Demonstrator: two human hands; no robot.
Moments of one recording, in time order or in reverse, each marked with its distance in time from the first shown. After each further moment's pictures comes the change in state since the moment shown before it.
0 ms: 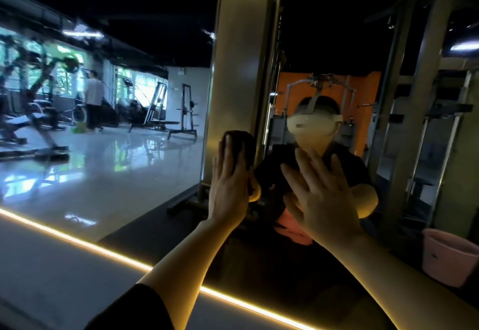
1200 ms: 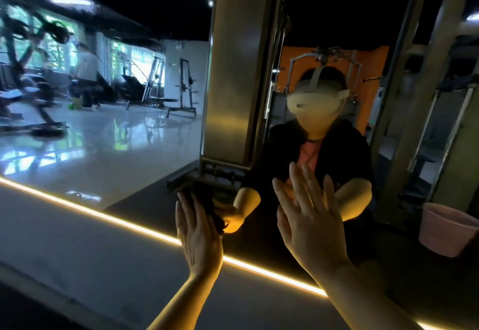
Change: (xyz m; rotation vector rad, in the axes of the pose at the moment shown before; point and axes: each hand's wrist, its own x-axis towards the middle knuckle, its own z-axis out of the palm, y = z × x) left_hand -0.178 -0.057 0.066 0.015 0.120 -0.481; right_hand -0.088 -0.072 0.040 0.087 -0.016 0.094
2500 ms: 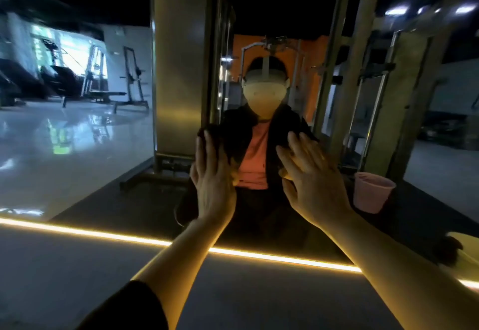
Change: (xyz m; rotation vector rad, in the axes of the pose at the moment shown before) left_hand 0.021 0.166 -0.003 -0.075 -0.121 0.421; right_hand -0.014 0.114 -0.068 -0.049 -0.124 0.056
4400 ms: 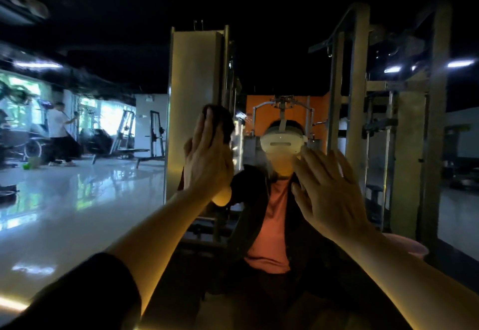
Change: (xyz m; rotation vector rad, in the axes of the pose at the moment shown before) left_hand 0.188 0.069 -0.044 0.165 0.133 0.215; right_hand 0.084 0.112 -0.037 -0.071 0.388 -0.041
